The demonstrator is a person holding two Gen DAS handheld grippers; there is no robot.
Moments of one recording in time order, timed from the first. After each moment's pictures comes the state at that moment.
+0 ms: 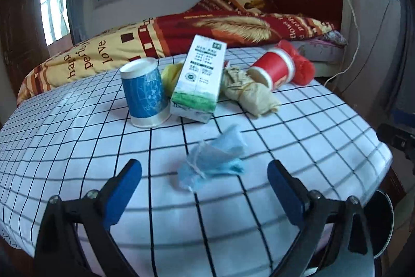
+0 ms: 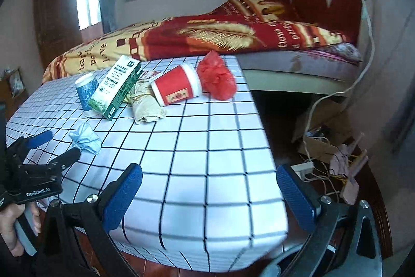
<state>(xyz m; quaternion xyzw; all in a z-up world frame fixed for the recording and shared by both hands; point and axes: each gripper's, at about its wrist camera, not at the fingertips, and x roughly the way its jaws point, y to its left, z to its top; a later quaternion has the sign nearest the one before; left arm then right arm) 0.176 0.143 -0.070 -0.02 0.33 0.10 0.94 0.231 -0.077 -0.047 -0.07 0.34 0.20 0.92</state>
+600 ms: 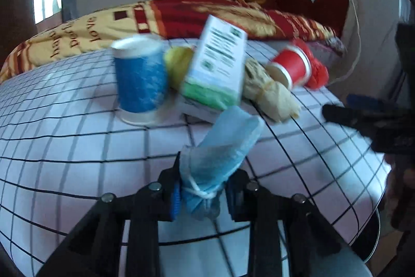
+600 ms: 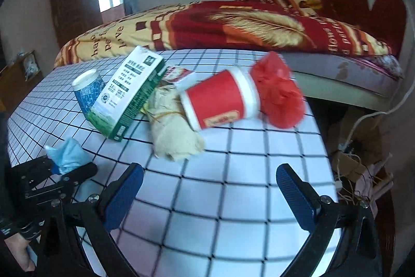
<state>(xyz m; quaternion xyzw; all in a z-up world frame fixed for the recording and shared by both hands) 0.191 0.187 -0.082 -0.08 0.34 0.06 0.93 0.308 0.018 -0.063 -0.10 0.37 0.27 0.88</state>
